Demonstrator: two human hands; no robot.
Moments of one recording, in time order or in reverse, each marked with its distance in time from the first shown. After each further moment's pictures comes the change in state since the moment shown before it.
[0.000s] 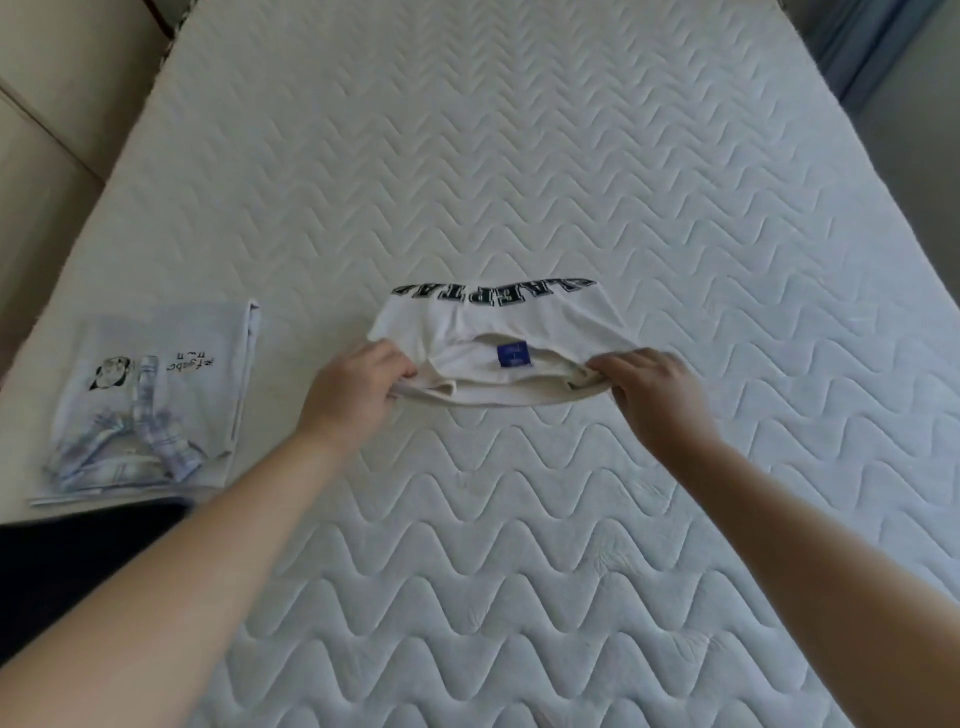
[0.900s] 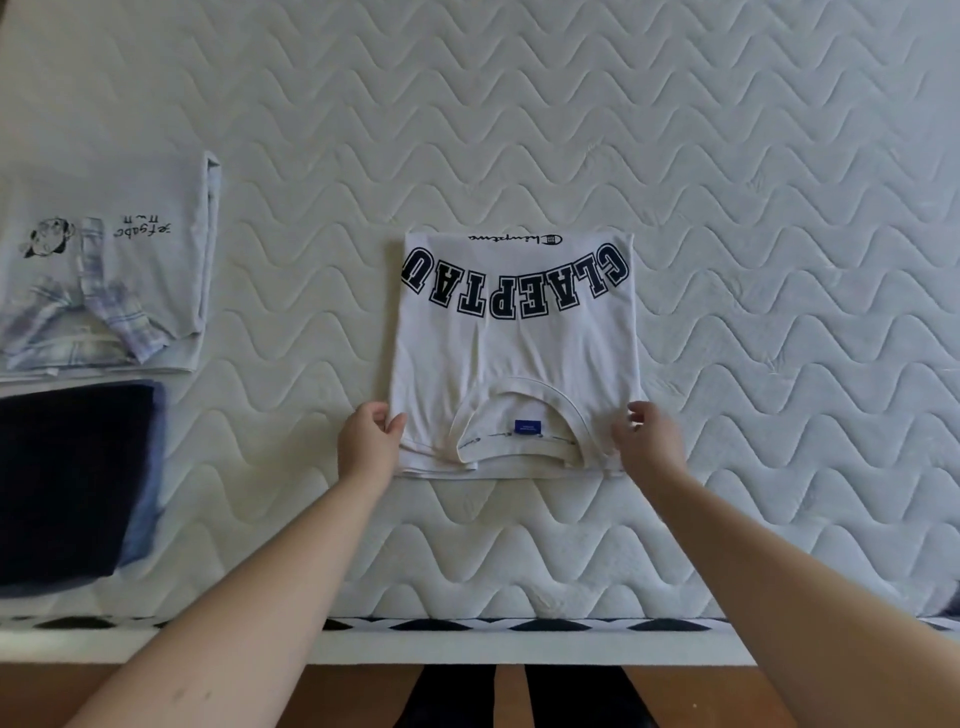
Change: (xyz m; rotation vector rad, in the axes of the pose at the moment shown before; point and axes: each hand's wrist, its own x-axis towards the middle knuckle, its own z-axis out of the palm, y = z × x) left_hand -0.164 -0.001 0.191 -0.419 -0.131 -1.038; right_hand -0.164 0.000 0.143 0.433 -0.404 1.085
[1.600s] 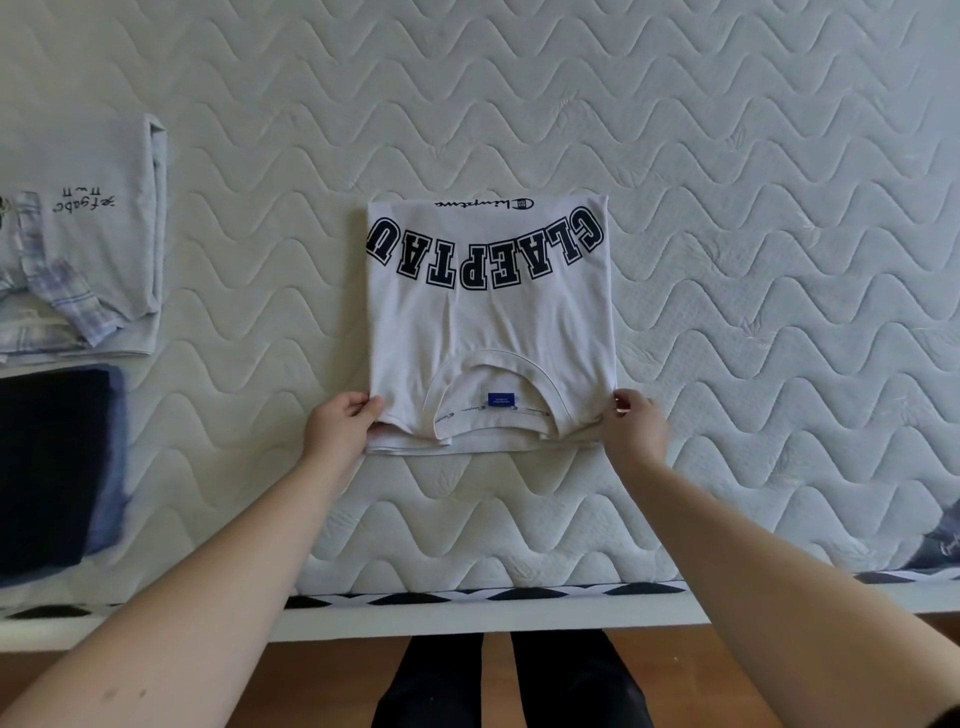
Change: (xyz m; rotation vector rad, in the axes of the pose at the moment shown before) left_hand -0.004 -0.009 0.010 -0.537 -0.170 -0.231; right_hand -0.003 0.030 0.006 0.043 0.124 0.054
